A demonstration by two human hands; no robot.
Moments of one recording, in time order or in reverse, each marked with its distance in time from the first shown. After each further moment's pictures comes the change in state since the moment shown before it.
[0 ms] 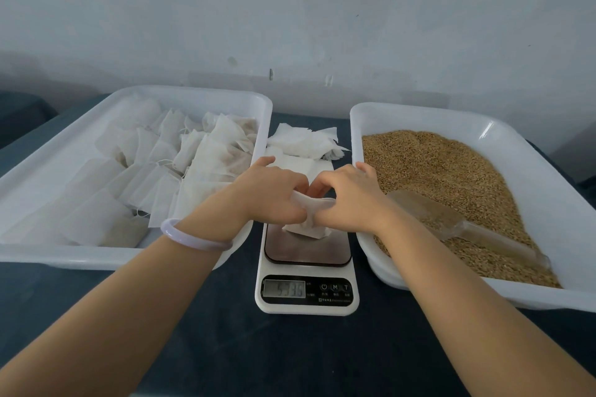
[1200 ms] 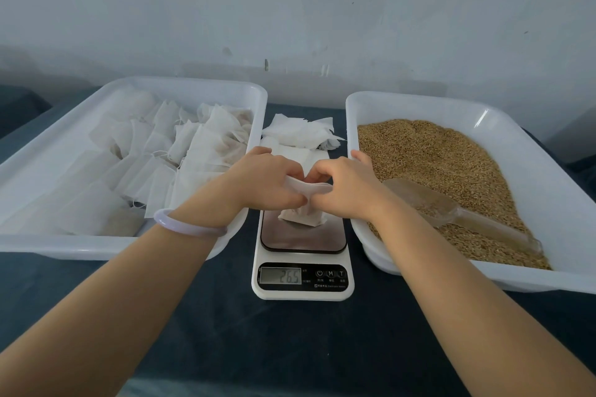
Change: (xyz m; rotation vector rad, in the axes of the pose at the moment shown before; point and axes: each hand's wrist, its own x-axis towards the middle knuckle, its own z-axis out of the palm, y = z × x) left_hand -0.007 0.008 -0.007 -0.122 0.049 -0.036; right_hand -0.003 -0.003 -0.001 0.071 -0.007 0.035
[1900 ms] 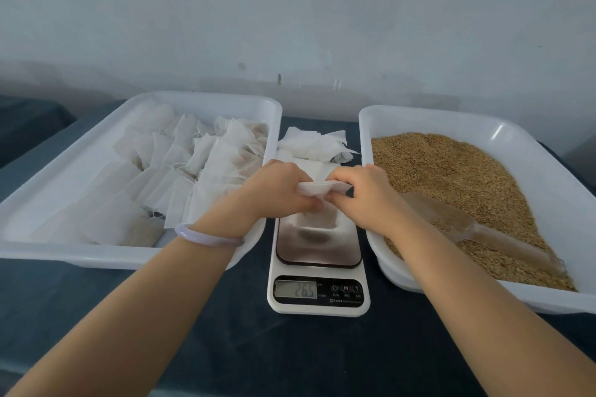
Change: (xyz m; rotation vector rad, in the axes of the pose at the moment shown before) left_hand 0.003 -0.011 0.004 -0.170 0.101 -0.042; right_hand -0.004 0.004 -0.003 0.153 0.135 -0.062
